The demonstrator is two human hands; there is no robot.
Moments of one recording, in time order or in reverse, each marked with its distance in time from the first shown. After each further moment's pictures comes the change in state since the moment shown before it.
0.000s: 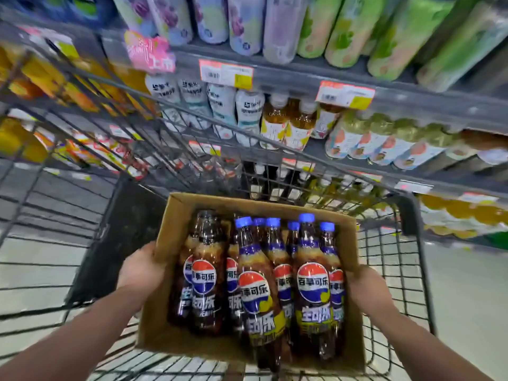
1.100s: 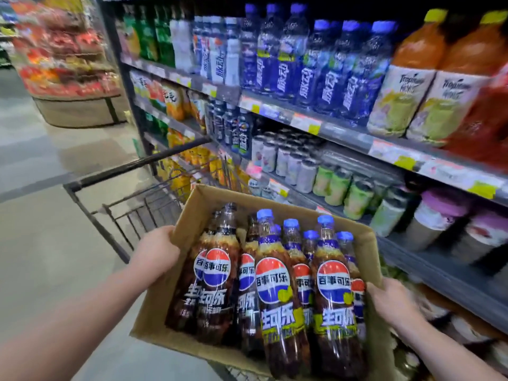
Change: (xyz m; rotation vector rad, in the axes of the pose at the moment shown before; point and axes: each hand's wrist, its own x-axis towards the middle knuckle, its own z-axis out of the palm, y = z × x) left_hand -0.345 0.119 -0.053 -0.255 0.619 -0.168; right_hand -0.058 0.030 -0.275 -0.055 0.129 -0.705
